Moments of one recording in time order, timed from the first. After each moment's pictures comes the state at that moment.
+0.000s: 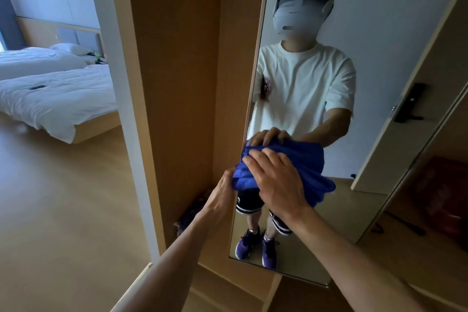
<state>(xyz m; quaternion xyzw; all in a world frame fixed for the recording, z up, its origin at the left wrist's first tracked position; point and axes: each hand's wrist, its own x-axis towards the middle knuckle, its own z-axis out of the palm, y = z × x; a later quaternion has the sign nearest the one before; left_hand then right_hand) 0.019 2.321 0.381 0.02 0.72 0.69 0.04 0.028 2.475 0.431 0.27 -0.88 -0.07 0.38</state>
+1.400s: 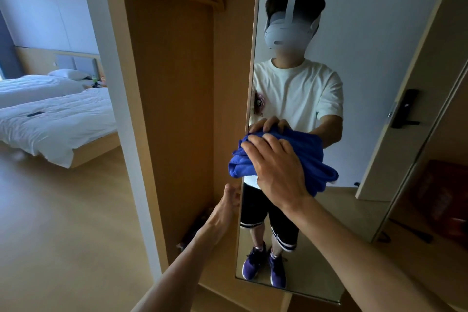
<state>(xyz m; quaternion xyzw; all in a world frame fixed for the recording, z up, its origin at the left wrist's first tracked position) 0.019 2.317 0.384 0.04 0.73 0.68 0.08 0.025 2.461 0.489 0.24 -0.87 -0.07 0.44</state>
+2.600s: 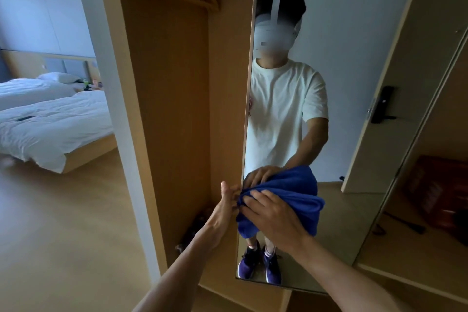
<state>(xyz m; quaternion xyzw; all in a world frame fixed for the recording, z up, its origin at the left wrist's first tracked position) 0.025 2.312 0.386 0.02 0.69 0.72 0.10 0.038 2.480 0.378 0.33 -0.88 -0.18 0.29</state>
